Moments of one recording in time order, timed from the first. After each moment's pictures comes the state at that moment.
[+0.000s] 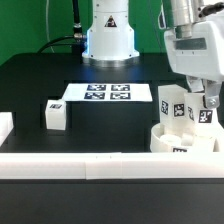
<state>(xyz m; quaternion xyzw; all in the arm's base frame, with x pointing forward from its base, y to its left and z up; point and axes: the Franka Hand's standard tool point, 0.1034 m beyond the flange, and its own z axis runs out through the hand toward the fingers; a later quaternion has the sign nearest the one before) 0.605 0.119 0.078 -0.68 0.71 -0.02 0.14</state>
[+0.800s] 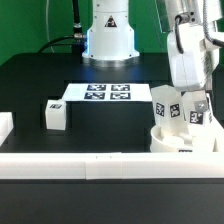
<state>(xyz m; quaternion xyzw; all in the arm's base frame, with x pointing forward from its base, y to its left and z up) 0.603 0.118 0.076 -0.56 0.82 0.03 0.15</state>
